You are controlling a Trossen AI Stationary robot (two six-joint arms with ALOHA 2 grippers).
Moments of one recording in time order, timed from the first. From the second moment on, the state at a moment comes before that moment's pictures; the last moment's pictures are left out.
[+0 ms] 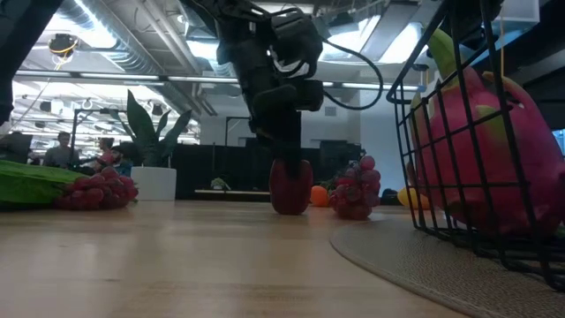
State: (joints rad) left arm 0.15 1.95 1.41 -0.50 0.06 0.03; right arm -0.01 0.92 1.06 -0.98 0.24 0.45
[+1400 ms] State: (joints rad) left arm -0.23 1.78 1.89 -0.63 -0.23 -0.43; right arm -0.01 0.91 1.06 -0.98 0.13 0.11
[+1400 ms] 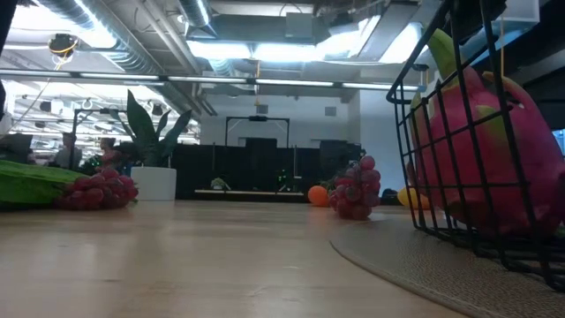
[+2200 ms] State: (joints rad) left arm -0.38 2.04 1.89 -0.38 -0.11 -0.41; right arm -0.01 0.89 1.06 -0.96 0.13 0.10
